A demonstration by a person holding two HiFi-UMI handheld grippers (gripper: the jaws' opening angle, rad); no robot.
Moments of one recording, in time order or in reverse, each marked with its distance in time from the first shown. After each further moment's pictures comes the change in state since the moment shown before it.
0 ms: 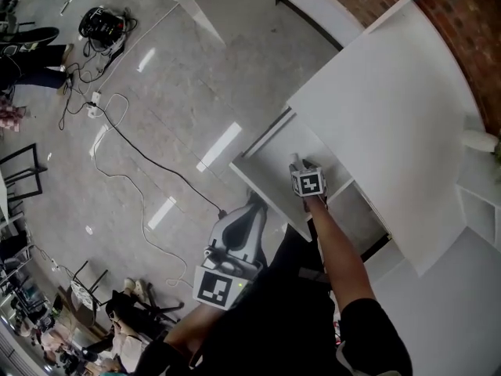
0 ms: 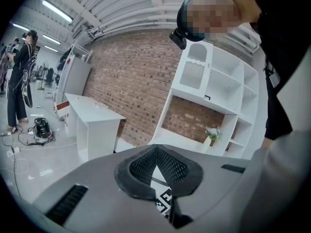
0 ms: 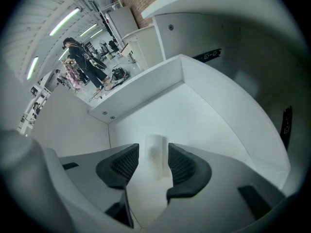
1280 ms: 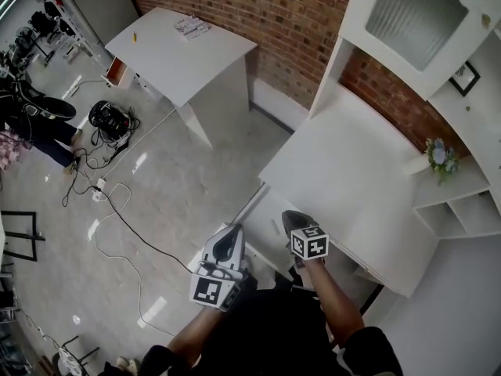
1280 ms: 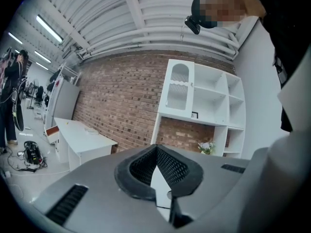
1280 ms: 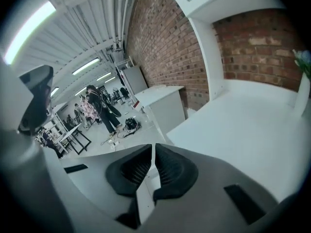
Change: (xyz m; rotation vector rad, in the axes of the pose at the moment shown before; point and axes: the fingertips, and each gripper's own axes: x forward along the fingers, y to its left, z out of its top) left arm -0.066 -0.064 0.122 0.162 -0.264 -0.111; right arm -0.324 0.069 0.120 0.040 -0.565 0.088
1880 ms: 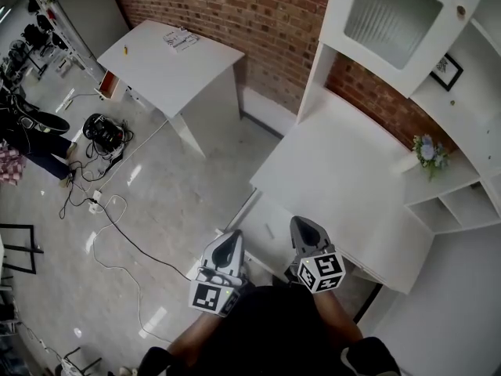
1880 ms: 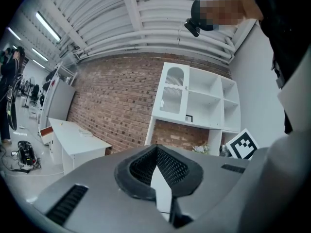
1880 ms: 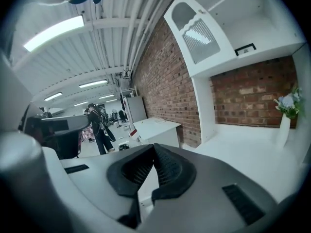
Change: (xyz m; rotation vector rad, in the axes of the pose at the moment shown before) left arm -0.007 -0.036 0.013 0.004 -0.007 -0.052; right arm -0.142 0.045 0.095 -0.119 -0.375 -0.081
